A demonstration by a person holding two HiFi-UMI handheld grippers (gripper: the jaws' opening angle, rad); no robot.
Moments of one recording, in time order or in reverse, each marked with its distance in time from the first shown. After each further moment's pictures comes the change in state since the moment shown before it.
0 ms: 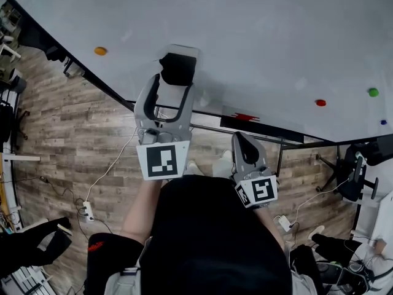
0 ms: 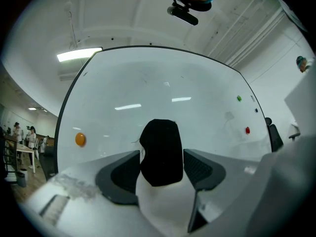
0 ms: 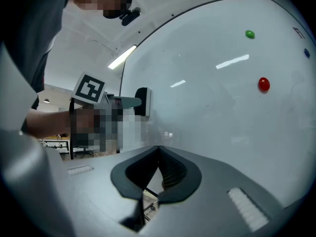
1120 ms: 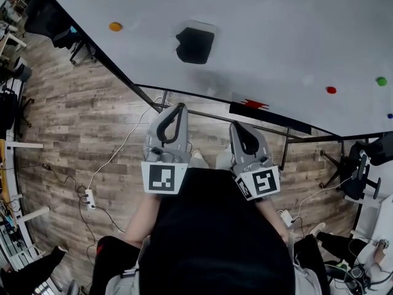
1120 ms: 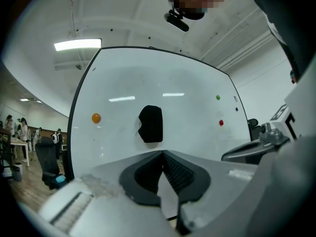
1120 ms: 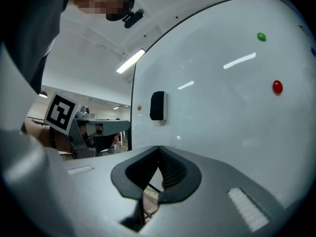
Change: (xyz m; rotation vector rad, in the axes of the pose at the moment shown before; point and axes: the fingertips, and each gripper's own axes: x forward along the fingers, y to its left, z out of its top) left arm -0.097 -0.016 -0.056 -0.031 0.091 -0.101; right arm 0.001 0.051 0.009 -0.010 -0.029 0.100
